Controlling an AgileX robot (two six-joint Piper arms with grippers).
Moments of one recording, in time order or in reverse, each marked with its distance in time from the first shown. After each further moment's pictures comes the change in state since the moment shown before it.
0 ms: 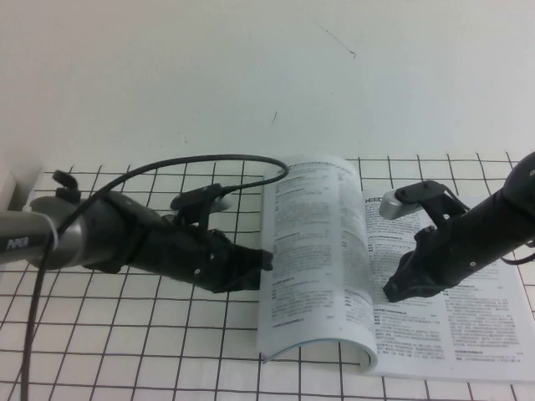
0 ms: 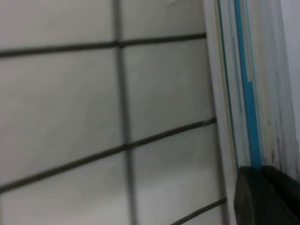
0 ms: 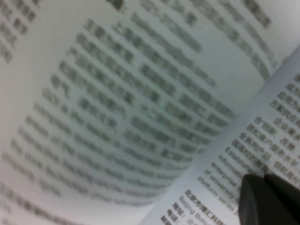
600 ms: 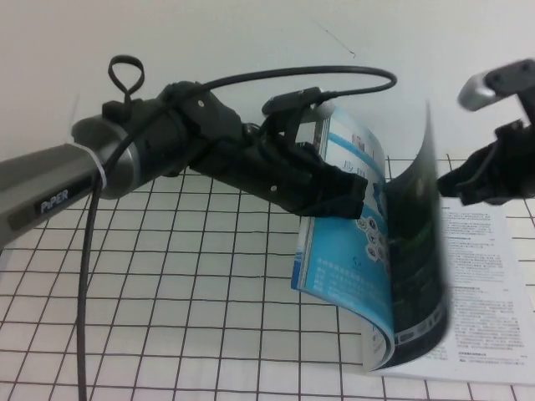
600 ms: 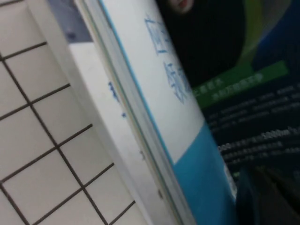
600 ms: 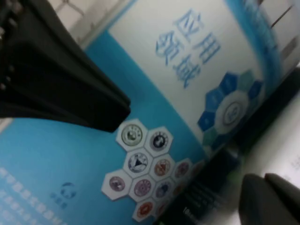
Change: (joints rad) right arm -0.076 -0.415 0.009 -0.085 -0.009 0.092; left arm -0.168 -0.024 -0.438 0.248 0.236 -0.277
